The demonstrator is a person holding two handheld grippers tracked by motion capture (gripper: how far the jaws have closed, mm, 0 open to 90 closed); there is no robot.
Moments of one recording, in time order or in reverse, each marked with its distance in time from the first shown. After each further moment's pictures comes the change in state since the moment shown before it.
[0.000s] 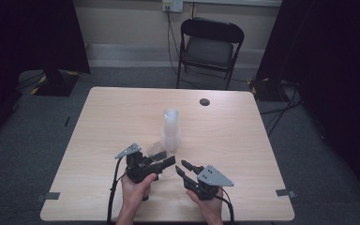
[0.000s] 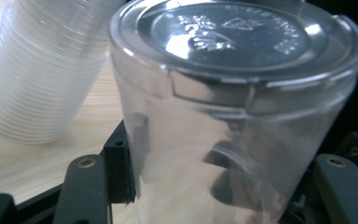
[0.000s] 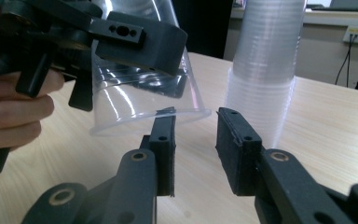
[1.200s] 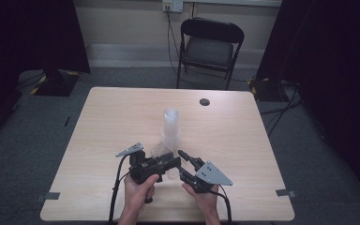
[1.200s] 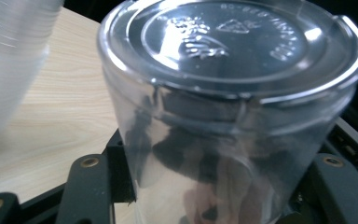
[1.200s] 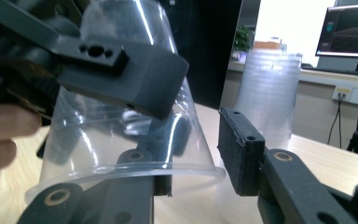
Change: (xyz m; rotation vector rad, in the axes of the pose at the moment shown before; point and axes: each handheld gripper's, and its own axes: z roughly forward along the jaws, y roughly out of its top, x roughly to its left) left arm -0.018 0.007 0.005 0.013 -0.119 -0.086; right arm -0.002 0.012 0.016 -0.205 0.004 -0.072
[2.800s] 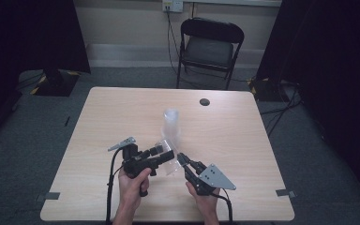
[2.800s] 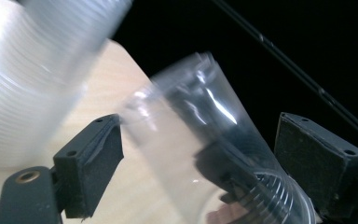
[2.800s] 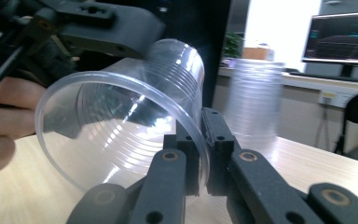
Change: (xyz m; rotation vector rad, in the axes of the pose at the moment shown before) left arm 0.005 0.020 -0.017 -0.084 0.066 0.009; right arm 0.001 0.002 -0.012 -0.017 -0.059 0.006
